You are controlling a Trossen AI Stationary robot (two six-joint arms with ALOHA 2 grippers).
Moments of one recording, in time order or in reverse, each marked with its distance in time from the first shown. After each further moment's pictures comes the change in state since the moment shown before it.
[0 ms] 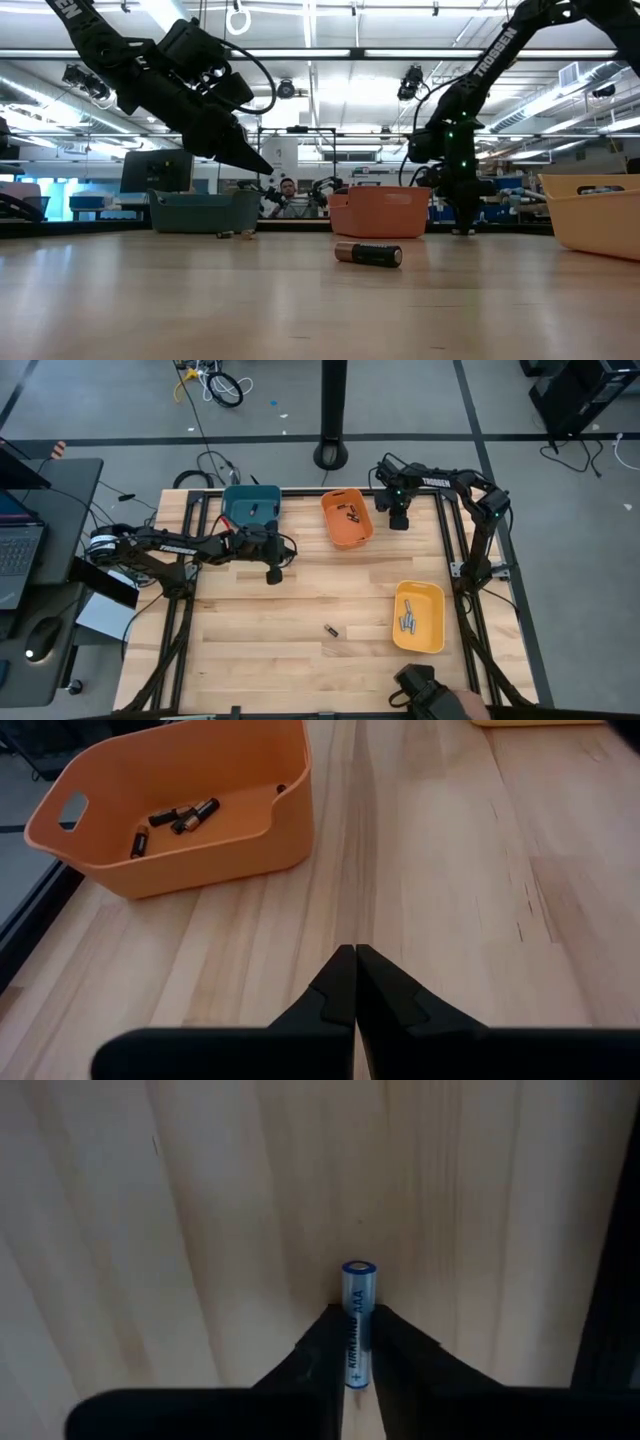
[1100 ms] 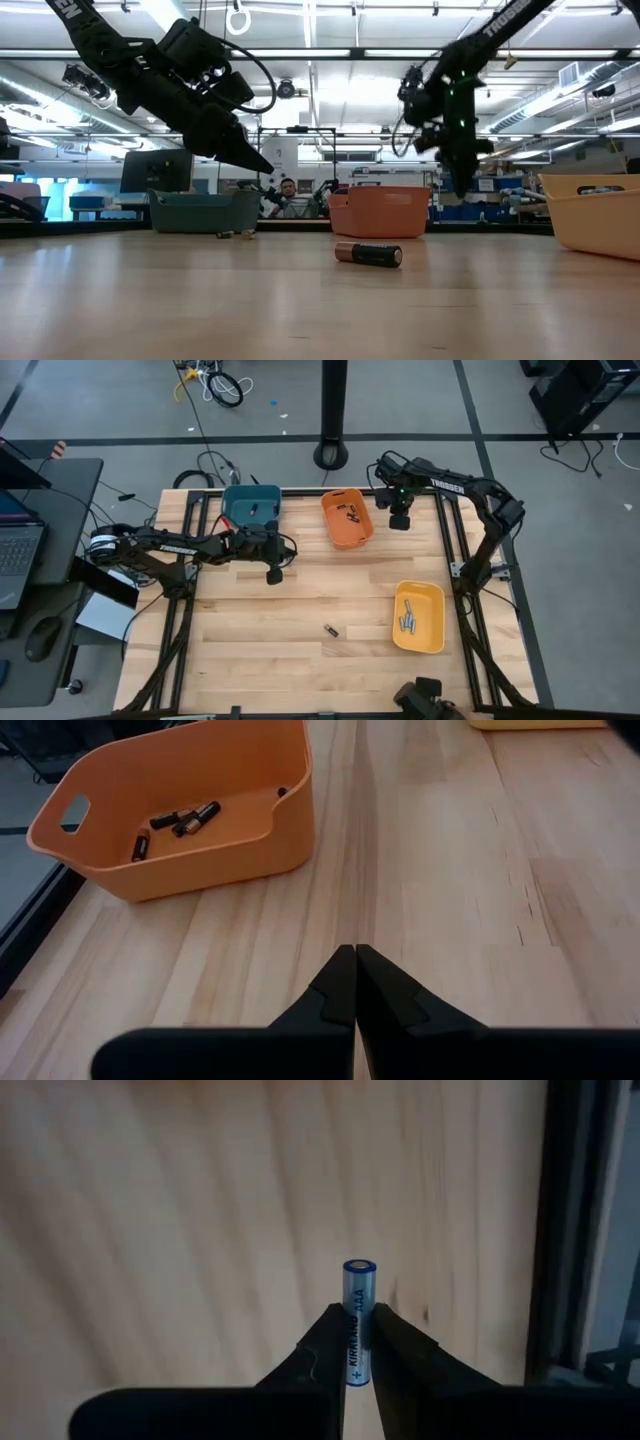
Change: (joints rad) left arm 0.000 0.000 0.000 0.006 0.000 0.000; right arm 0.107 -0.190 0.069 -0.221 0.001 0.162
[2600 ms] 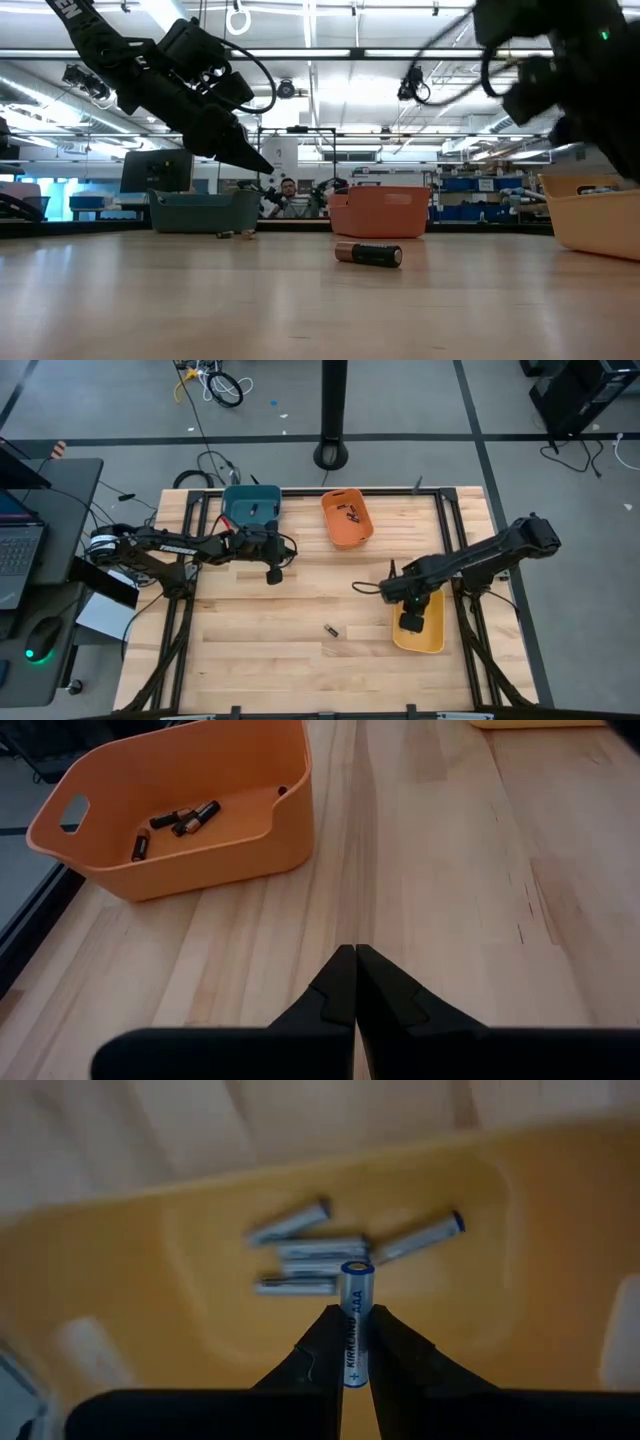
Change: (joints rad) left arm 0.000 0.000 0.000 -0.002 0.000 0.002; right arm 1.042 -0.327 -0.379 -0.061 -0.289 1.248
